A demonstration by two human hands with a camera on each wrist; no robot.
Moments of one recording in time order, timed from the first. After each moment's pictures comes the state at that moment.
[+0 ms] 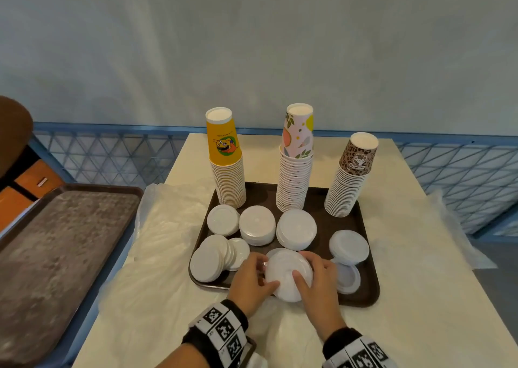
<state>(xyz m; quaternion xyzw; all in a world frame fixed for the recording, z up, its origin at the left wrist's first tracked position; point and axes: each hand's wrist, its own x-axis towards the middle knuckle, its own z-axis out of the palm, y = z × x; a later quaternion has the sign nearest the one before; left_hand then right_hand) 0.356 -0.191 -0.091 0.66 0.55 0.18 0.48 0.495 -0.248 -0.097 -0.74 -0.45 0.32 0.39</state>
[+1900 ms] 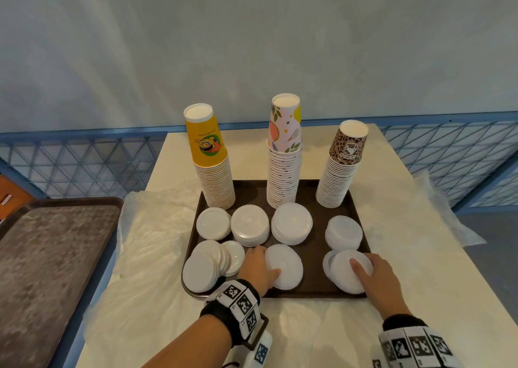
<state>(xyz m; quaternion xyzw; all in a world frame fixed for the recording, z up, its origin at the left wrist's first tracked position) 0.384 -0.150 -0.099 0.71 0.58 0.00 0.41 0.597 -0.264 -0.119 -0.85 -0.32 0.26 0.32</state>
